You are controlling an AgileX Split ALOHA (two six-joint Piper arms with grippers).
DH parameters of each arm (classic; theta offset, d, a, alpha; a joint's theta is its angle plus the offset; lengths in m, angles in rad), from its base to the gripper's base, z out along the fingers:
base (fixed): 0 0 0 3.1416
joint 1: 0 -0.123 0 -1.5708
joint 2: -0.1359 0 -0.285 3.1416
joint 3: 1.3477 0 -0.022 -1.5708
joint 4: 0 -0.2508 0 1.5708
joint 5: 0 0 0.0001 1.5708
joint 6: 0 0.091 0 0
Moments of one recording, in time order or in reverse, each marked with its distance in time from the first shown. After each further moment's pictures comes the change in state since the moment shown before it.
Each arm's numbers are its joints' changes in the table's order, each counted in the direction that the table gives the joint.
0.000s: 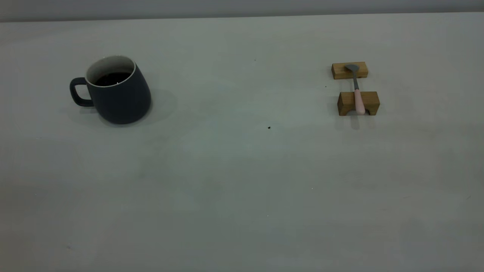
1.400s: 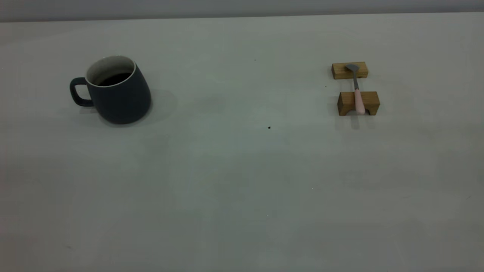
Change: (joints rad) left arm 0.000 -0.324 -0.044 -0.011 -0.071 0.060; right arm 0.000 0.001 0.000 0.000 0.000 0.000
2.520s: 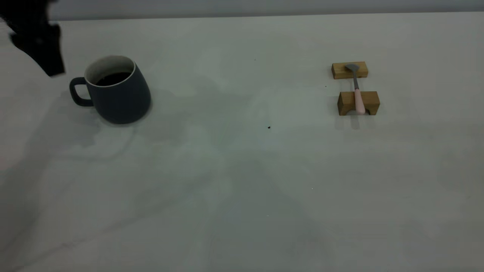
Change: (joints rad) left arm 0.051 -1.889 -0.974 0.014 -0.232 0.933; right arm 0.000 0.000 0.000 0.000 0.000 0.000
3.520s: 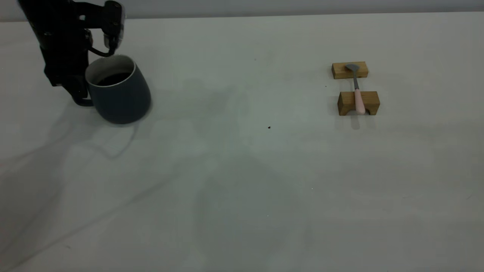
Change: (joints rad) left arm 0.034 -0.170 -0.039 -0.085 -0.193 0.256; right arm 0.000 0.000 0.000 0.000 0.000 0.000
